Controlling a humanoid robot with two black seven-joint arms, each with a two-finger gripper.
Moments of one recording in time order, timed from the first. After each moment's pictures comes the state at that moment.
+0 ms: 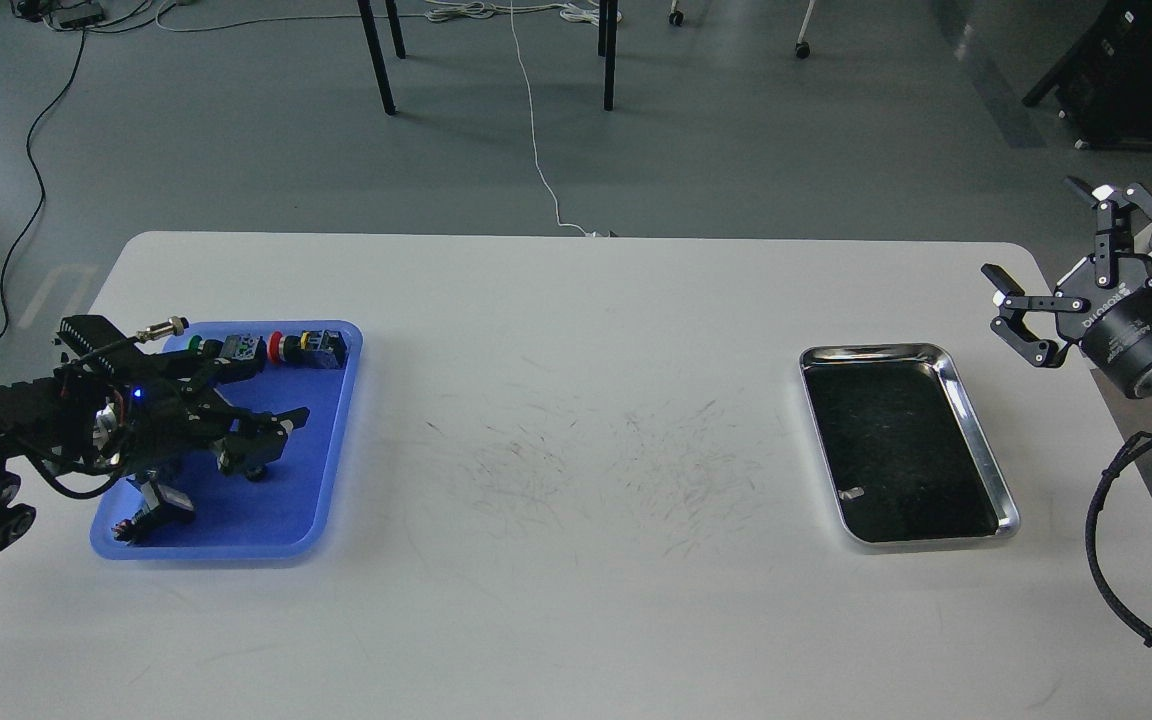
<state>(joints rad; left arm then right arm) -0.61 0.76 -0.44 -0.98 2.08 0.07 -0.49 0.30 -0.75 1.05 1.23 -0.10 0.31 0.13</state>
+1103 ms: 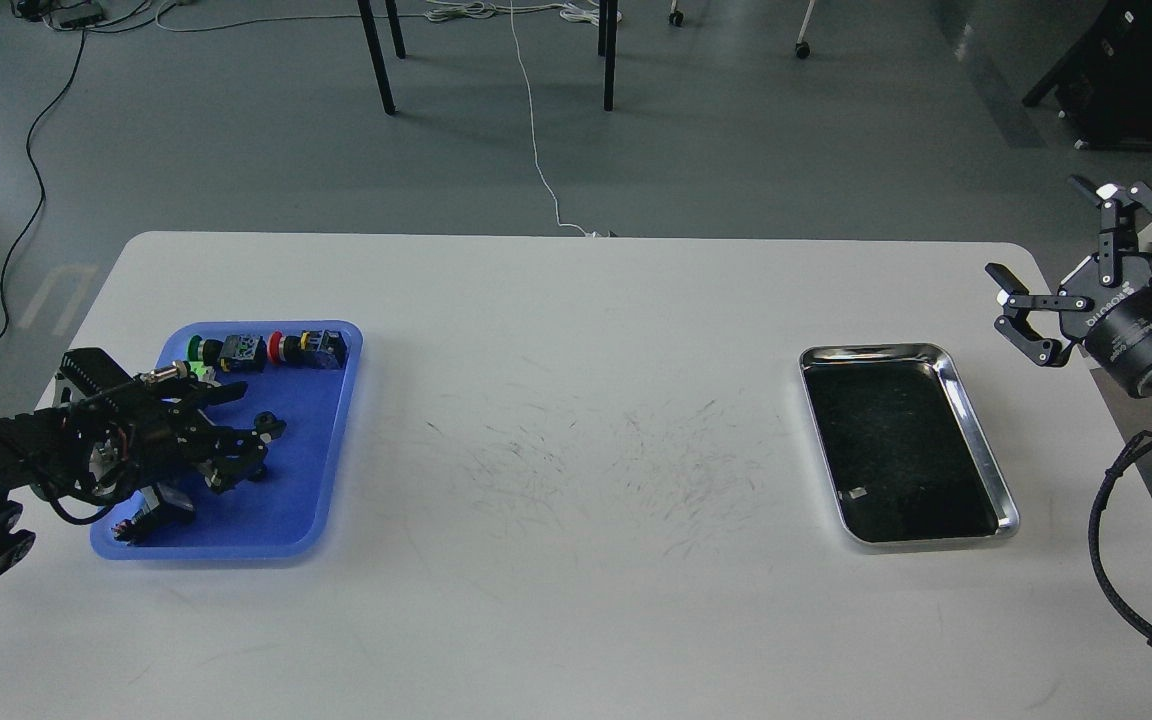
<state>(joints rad) -0.64 0.68 -0.27 -0.74 2.07 0.25 -0.49 0.30 -0.75 1.05 1.23 -0.10 0.30 0.13</state>
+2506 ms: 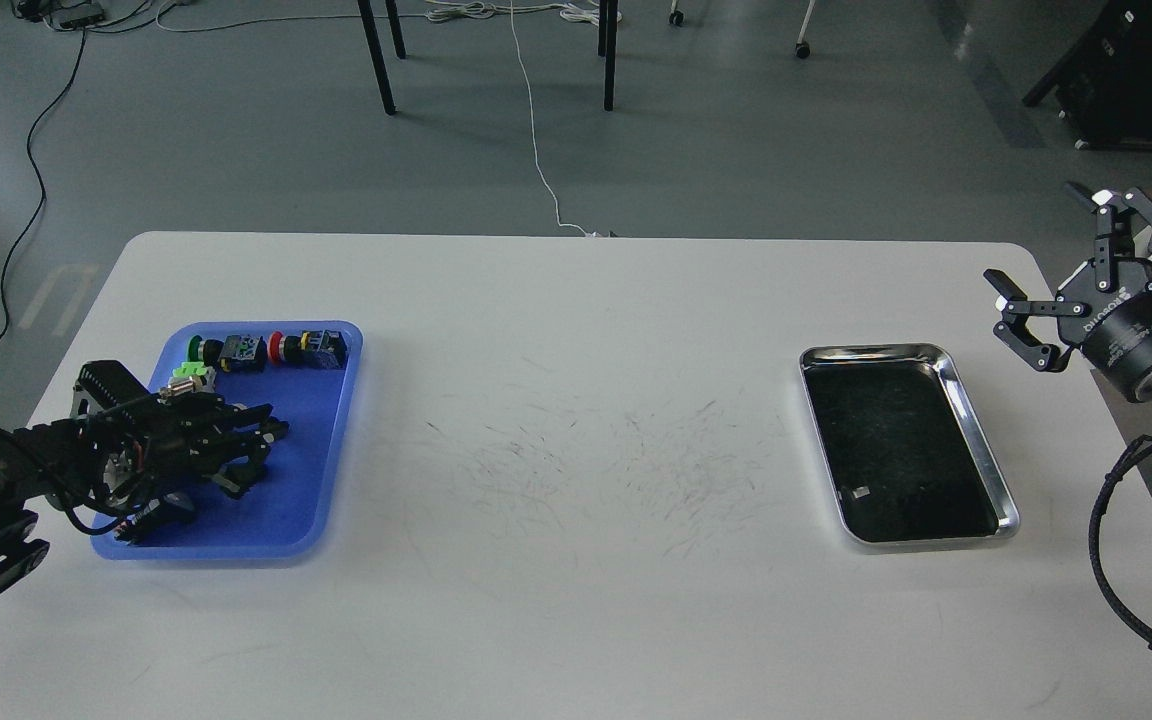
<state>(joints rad) -0.64 0.64 -0.23 -0.71 2.07 0.25 -0.49 0.29 -0.75 1.05 1.23 -0.12 0.29 0.13</state>
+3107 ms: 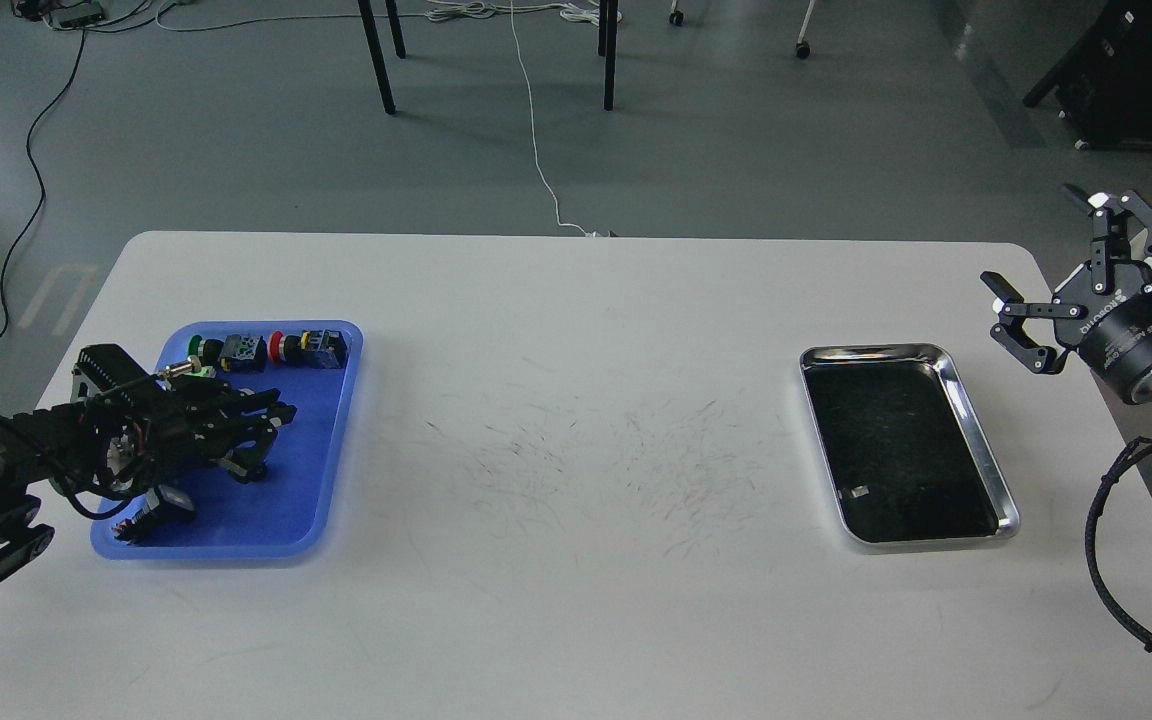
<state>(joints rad) -0.68 0.70 -0.24 -0.80 2.02 0.24 -0.49 0.29 -0.74 1.05 1.22 -0.12 0.29 0.13</state>
